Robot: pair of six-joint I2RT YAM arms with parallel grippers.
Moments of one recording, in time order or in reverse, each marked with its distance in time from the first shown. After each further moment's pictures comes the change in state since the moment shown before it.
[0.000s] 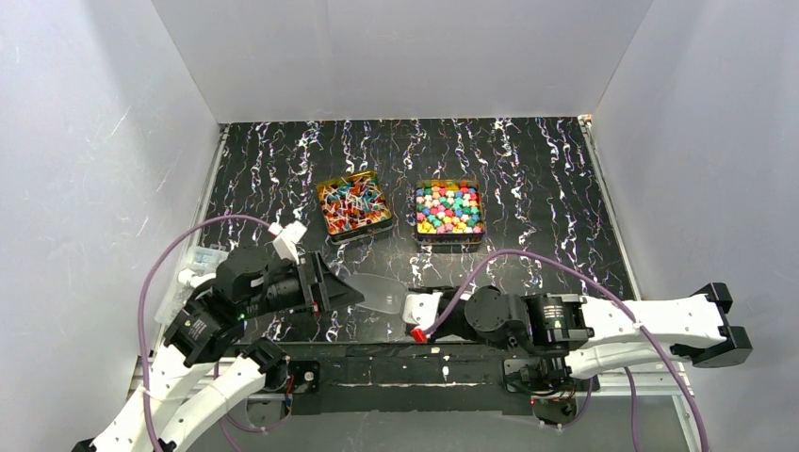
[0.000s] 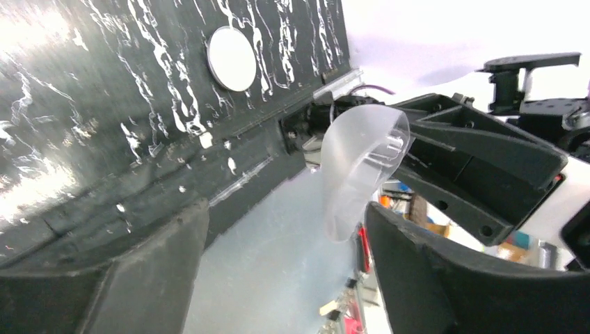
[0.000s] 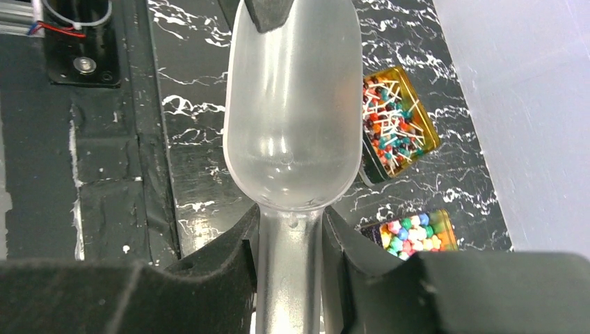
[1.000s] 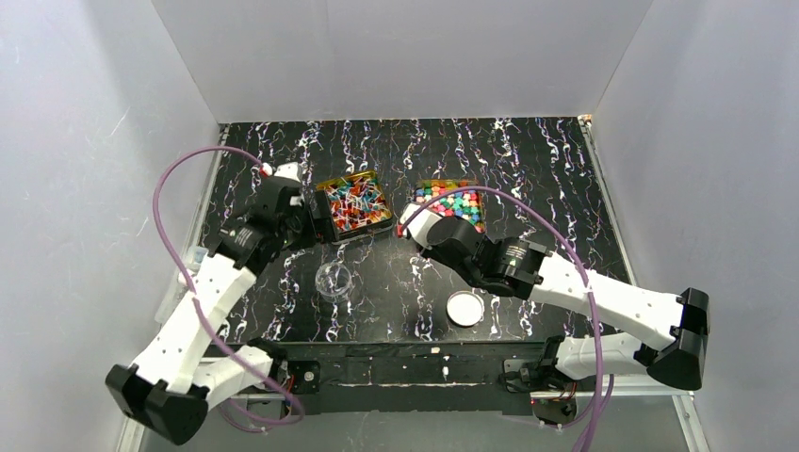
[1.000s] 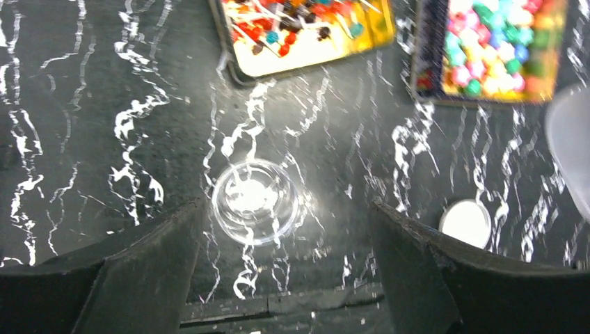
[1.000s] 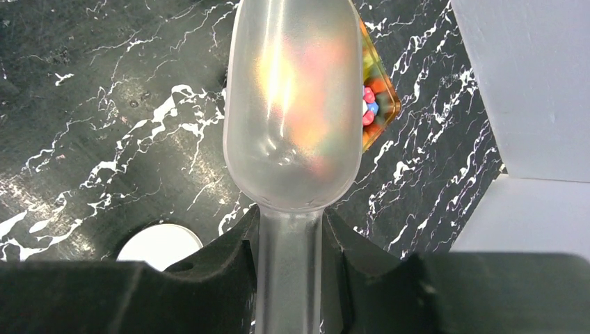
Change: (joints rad) left arm 0.148 0.482 0.287 -0.105 -0.603 0.384; right arm -0.465 0.281 0.232 -0.354 0.167 0.122
